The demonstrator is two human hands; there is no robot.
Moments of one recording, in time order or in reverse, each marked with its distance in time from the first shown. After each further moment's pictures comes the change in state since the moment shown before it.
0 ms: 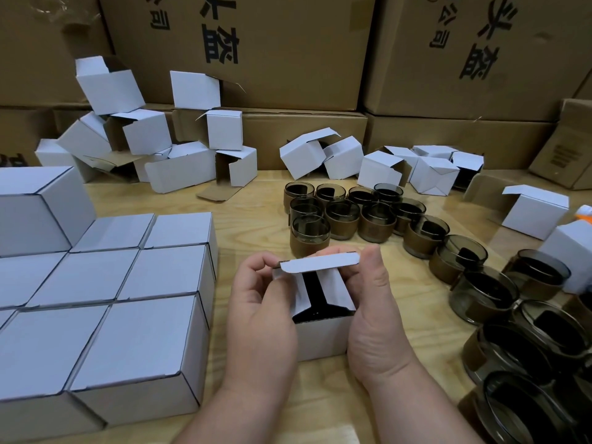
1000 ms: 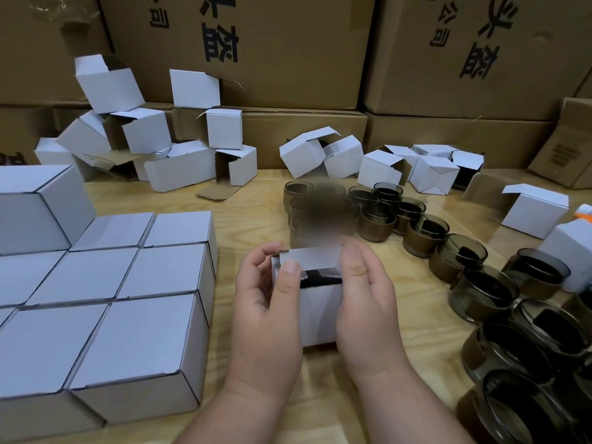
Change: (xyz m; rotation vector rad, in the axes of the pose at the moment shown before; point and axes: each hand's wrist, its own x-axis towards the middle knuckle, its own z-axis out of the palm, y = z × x) left_hand -0.002 -0.004 0.000 0.002 -0.084 0.078; right_hand -0.001 0.001 0.005 -0.182 0.113 -0.173
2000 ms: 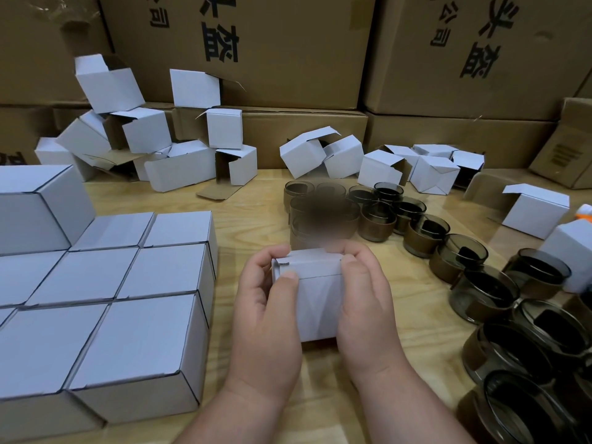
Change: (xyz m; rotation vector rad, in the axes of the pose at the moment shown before) left_hand -0.001 0.002 0.002 -0.060 0.025 -0.073; right_hand 0.000 -0.001 0.000 0.059 -0.020 0.135
